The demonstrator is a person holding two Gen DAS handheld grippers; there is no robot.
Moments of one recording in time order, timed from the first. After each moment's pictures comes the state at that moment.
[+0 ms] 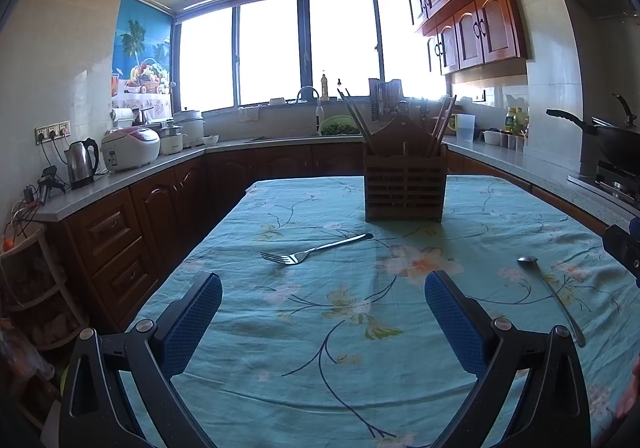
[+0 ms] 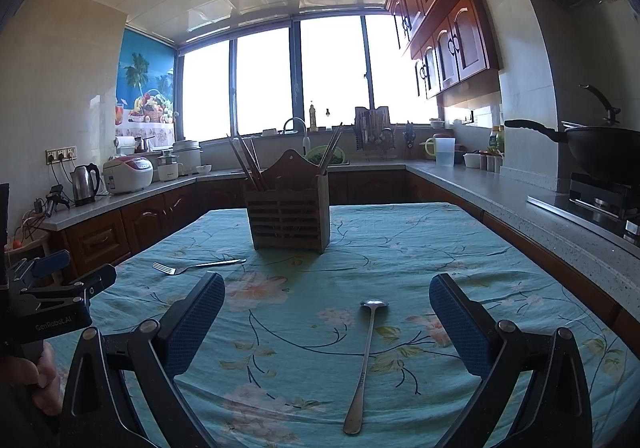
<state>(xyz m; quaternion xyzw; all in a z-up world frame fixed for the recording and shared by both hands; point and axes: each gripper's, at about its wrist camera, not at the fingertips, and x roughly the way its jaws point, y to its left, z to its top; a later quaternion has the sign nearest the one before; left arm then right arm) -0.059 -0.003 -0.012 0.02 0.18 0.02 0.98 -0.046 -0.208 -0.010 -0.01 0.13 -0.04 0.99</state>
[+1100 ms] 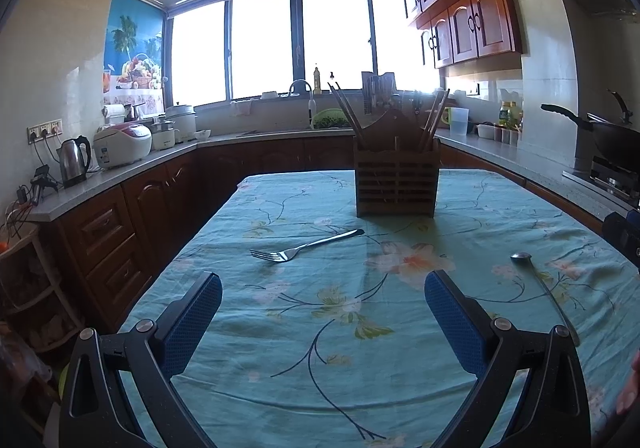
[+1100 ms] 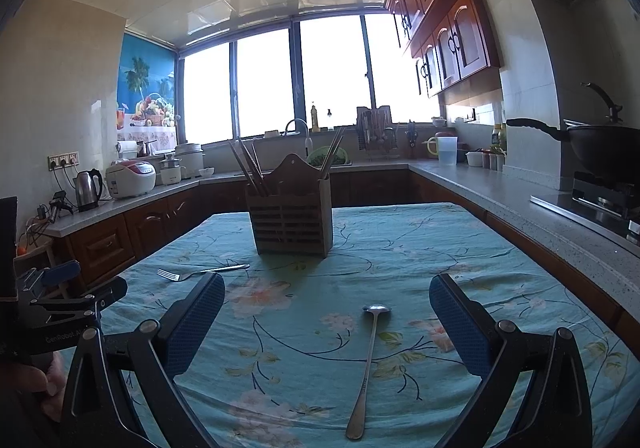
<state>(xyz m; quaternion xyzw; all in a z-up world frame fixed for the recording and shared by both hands) -0.057 -0.020 -0.006 0.01 0.19 0.01 0.98 -0.042 -0.202 -0.004 0.00 0.13 -0.04 0.99</state>
